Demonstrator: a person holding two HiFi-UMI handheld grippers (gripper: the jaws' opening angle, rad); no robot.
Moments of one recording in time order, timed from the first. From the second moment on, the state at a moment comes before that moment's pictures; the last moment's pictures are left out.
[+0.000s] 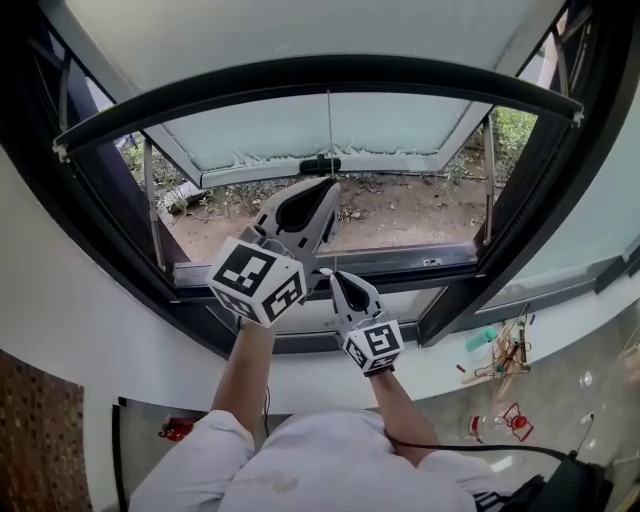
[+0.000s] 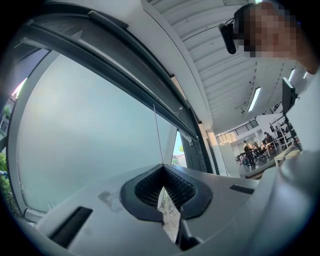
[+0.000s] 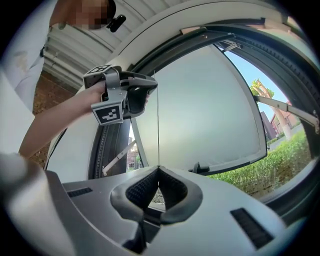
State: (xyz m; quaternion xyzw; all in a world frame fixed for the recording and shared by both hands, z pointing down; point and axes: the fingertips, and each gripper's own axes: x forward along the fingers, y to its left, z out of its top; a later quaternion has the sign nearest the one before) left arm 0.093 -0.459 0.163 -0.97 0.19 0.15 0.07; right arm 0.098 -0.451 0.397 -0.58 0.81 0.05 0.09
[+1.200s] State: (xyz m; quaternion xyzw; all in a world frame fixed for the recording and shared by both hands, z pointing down) left arm 0.066 -0.461 -0.059 -0.91 0.23 0.22 0.25; right arm 0.071 -0.399 0.166 -0.46 0.82 0.13 0.31
